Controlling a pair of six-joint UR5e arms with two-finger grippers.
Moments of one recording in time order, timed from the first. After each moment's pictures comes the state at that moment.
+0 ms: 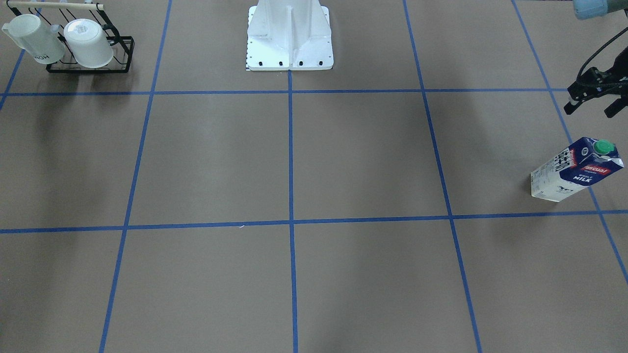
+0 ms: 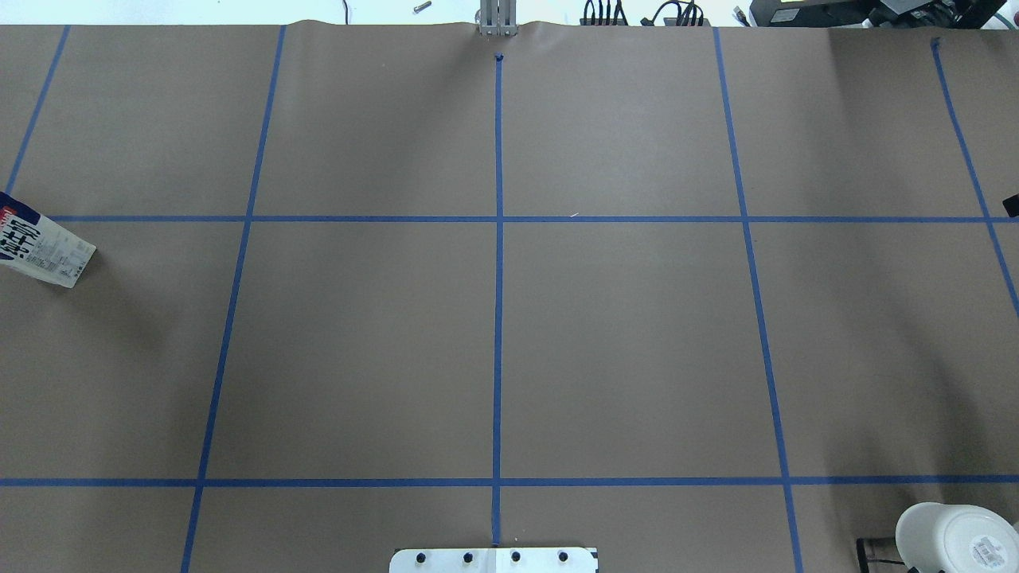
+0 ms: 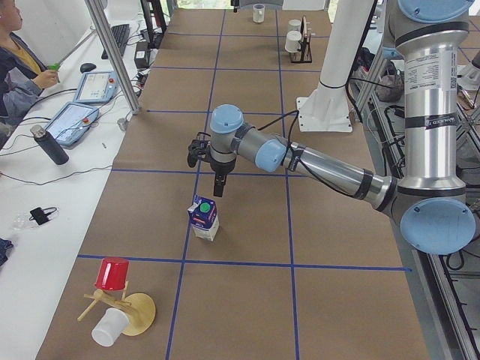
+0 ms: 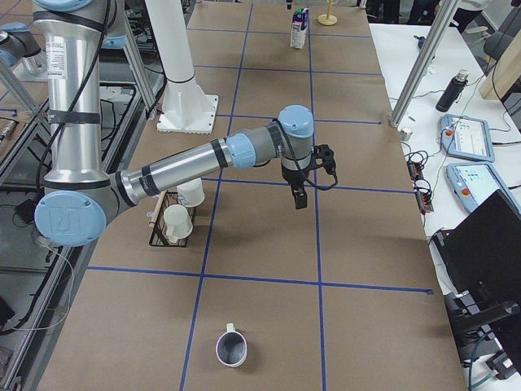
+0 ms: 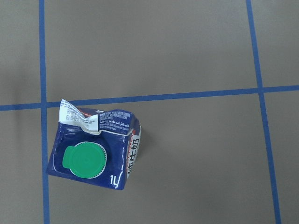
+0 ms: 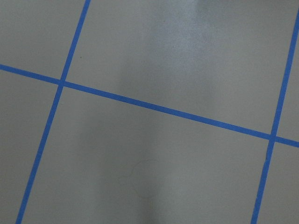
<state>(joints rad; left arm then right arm) -1.29 -1.47 -2.02 -1.70 -2.31 -0.45 1.36 -1.59 1.98 -1.60 2.33 0.15</state>
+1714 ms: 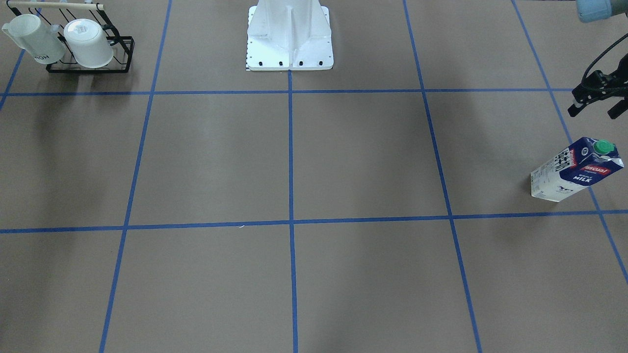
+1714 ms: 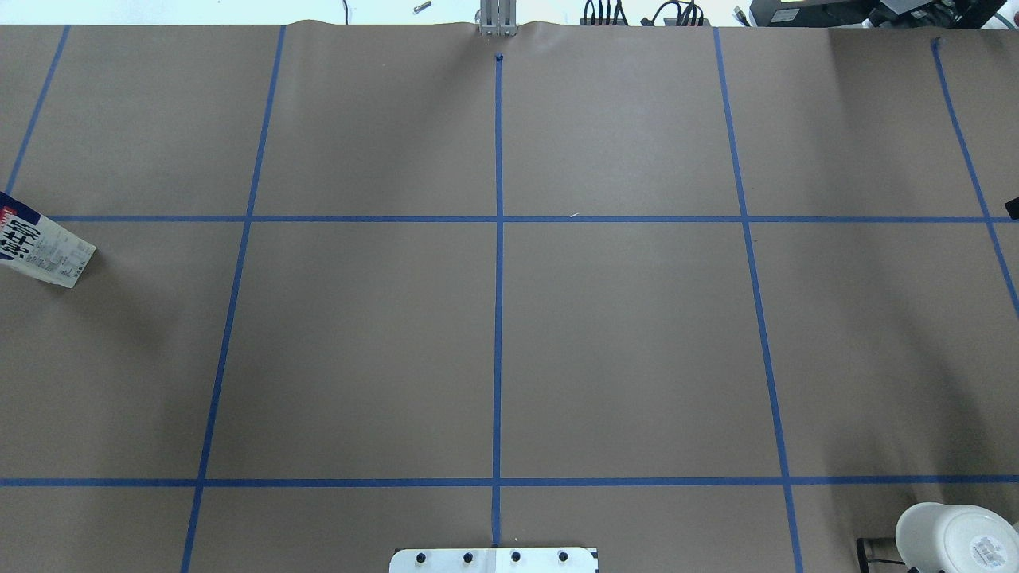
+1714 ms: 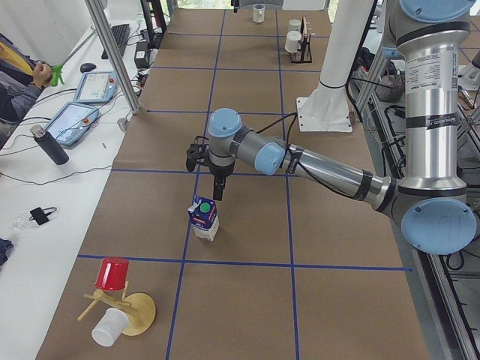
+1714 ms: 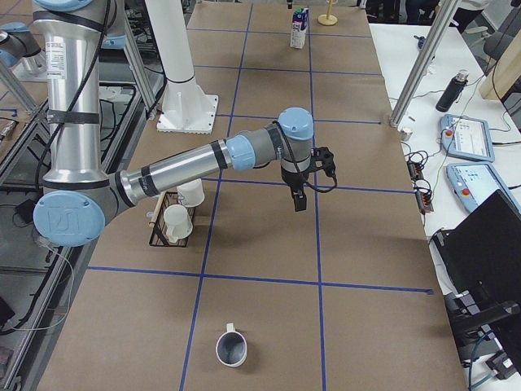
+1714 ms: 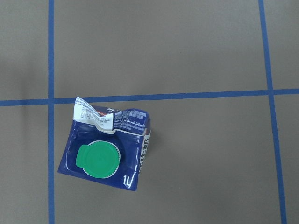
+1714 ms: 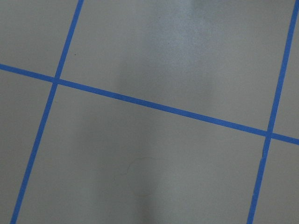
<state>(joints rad) -1.31 -1.47 -2.00 -1.70 -2.32 -0.45 1.36 -1.60 1.97 -1.60 2.32 0.15</state>
